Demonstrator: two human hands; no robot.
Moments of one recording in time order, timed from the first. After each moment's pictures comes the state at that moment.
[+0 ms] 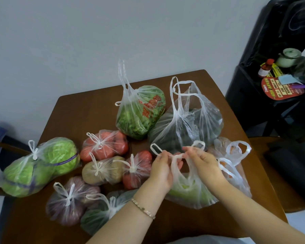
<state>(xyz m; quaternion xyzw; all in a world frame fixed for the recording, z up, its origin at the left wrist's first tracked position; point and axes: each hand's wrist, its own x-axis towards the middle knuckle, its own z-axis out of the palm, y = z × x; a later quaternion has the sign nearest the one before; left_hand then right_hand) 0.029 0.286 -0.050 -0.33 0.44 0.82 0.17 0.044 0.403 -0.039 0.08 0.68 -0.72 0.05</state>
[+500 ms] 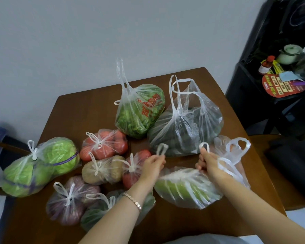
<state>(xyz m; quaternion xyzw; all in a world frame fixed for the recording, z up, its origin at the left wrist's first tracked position) 0.028 0.246 -0.083 -0.21 0.74 0.62 0.19 0.030 0.422 -0.070 0.29 0.58 -0.75 0.15</state>
